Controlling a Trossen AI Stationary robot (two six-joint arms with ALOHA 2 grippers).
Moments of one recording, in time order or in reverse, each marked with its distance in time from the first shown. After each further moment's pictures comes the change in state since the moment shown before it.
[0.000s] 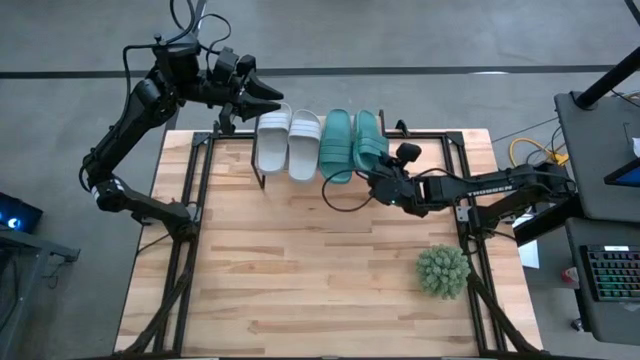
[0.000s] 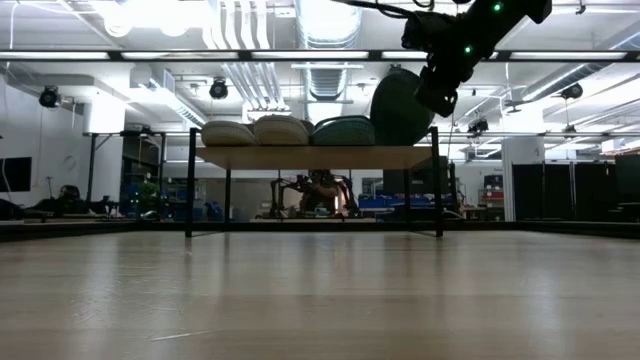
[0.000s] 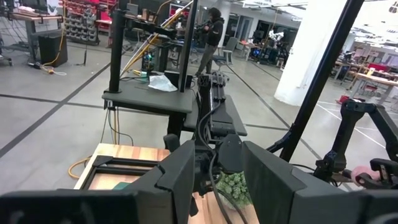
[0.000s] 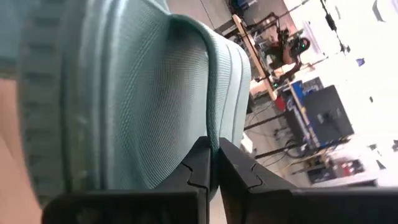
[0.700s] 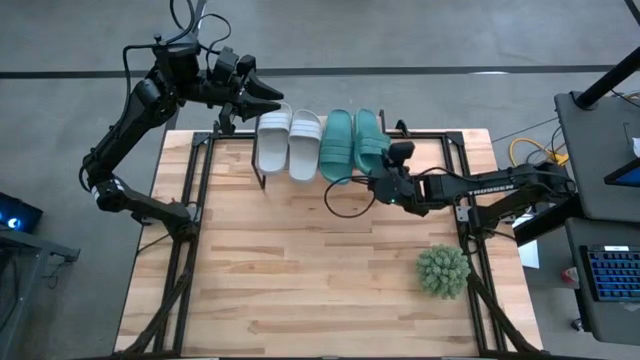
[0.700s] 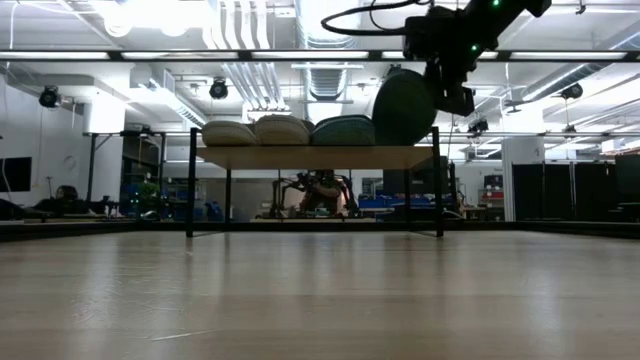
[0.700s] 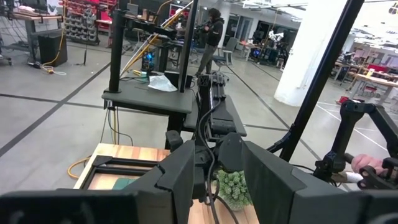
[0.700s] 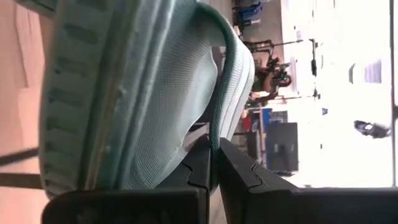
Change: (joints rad) left arm 0.000 0.000 0.000 0.002 0.000 -0.005; right arm 0.000 -0.002 0.032 -0.053 0.029 -0.358
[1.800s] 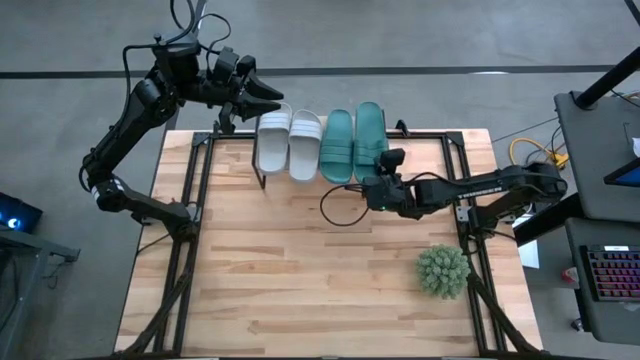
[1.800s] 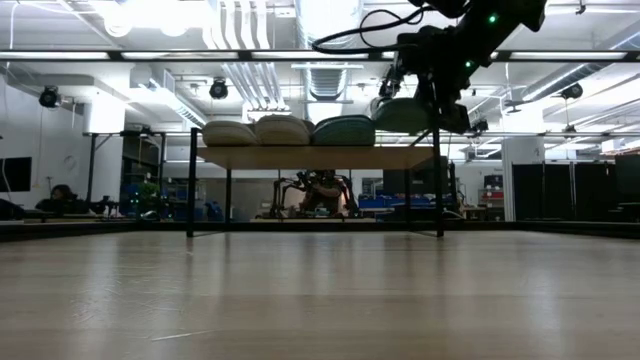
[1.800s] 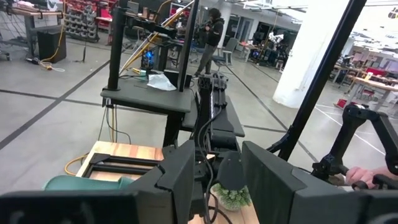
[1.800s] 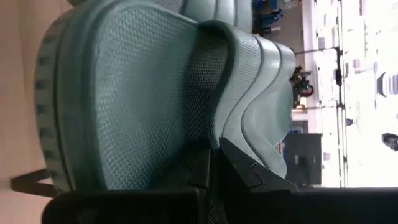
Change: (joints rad) left arm 0.000 0.000 0.000 -0.001 0.000 -0.020; right arm 0.000 0.093 -0.005 -0.026 -0.094 0.110
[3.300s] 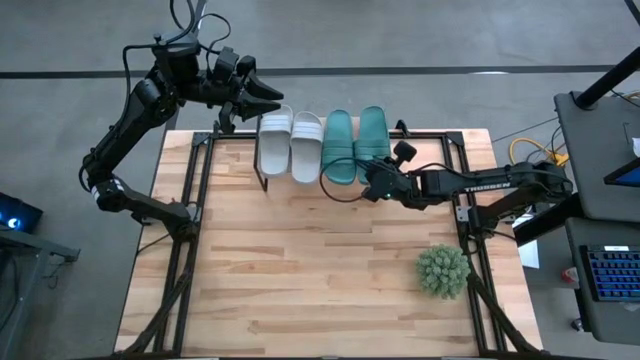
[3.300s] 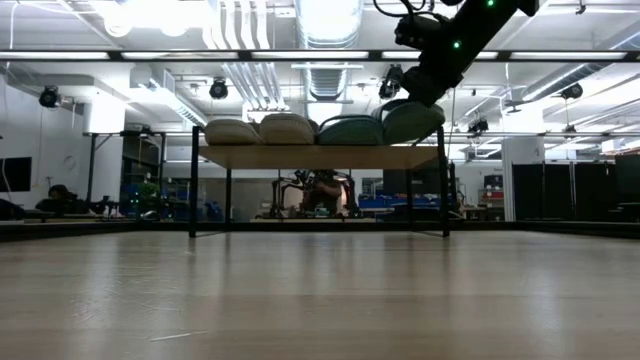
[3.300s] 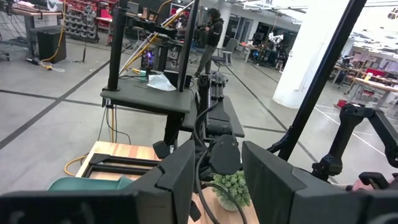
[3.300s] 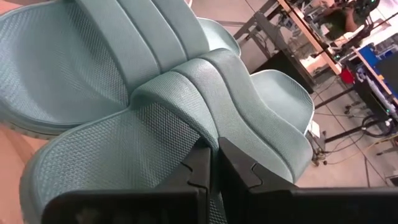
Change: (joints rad) left arm 0.000 0.000 0.000 0.002 0.000 -0.004; right arm -0.028 -0.060 0.044 -0.024 -0.161 0.538
